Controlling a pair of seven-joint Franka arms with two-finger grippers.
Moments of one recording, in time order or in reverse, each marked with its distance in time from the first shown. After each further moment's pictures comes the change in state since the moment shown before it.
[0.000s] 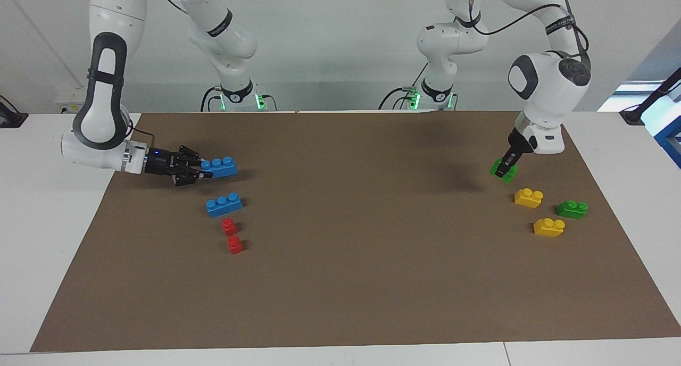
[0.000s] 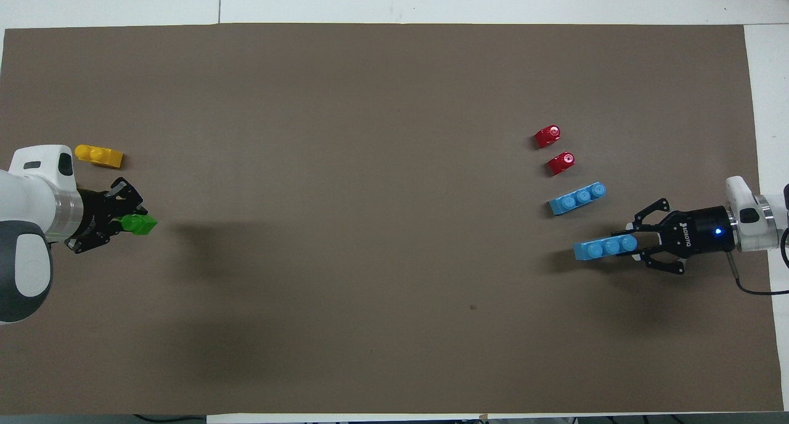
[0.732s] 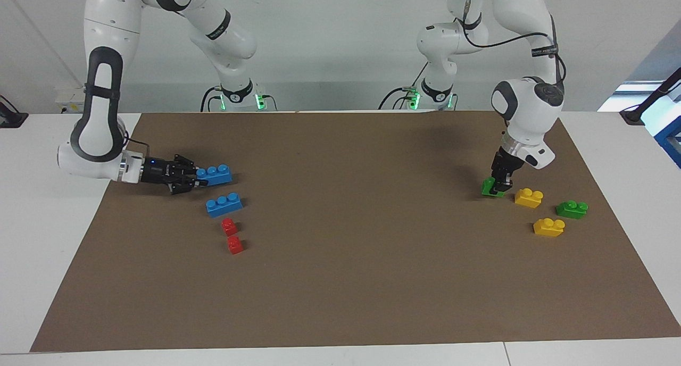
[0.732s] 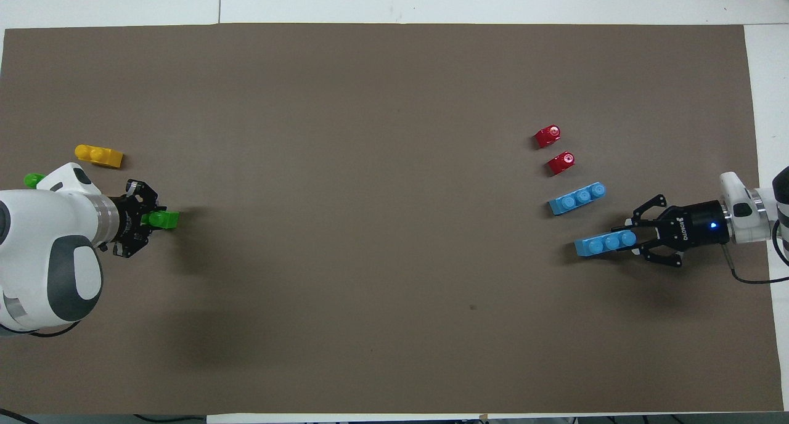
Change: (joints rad) left arm 0.002 0.095 -0.002 -0.106 -0.036 0.264 -0.345; right arm -0.011 0.098 0.012 0.059 -0.011 0.012 -0.050
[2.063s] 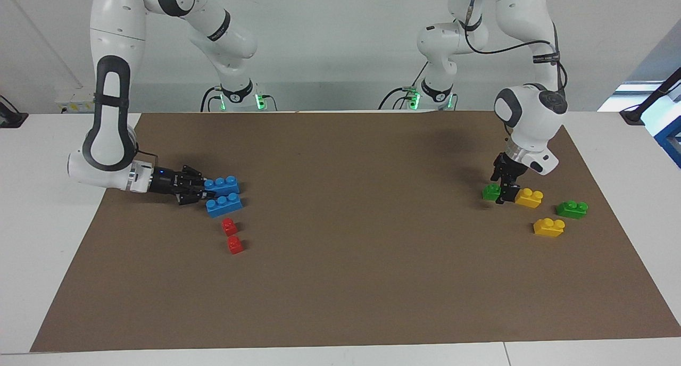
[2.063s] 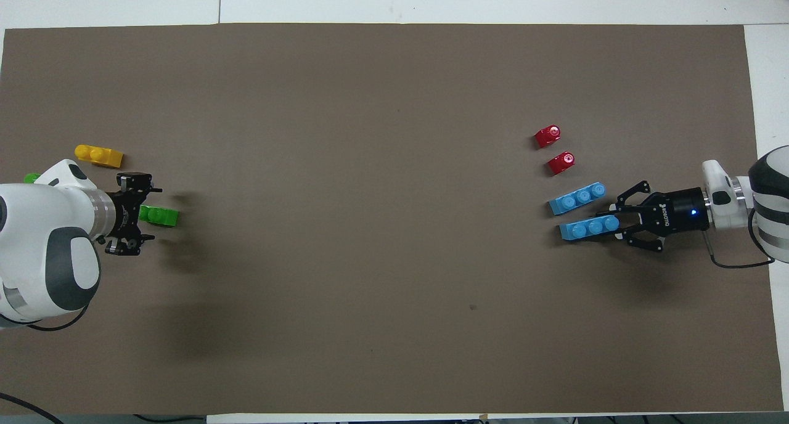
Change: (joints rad) left arm 0.022 0.045 0.000 0.043 -0.024 -0.014 -0.009; right arm 0.039 0.023 0.022 0.018 0.048 0.092 -0.007
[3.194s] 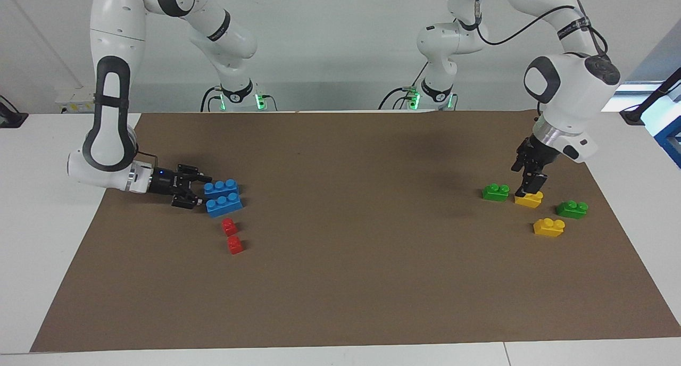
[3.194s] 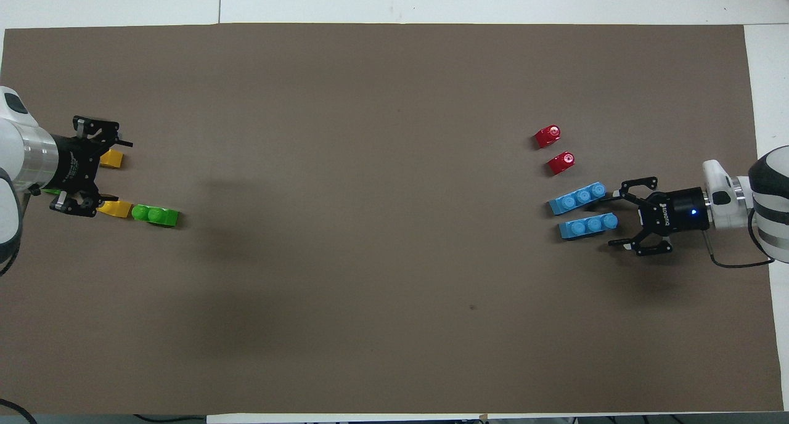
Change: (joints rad) left arm -0.005 -0.034 -0.022 0.376 0.008 -0.409 0.062; right arm -0.001 0.003 -0.001 0.000 0.001 0.008 -0.006
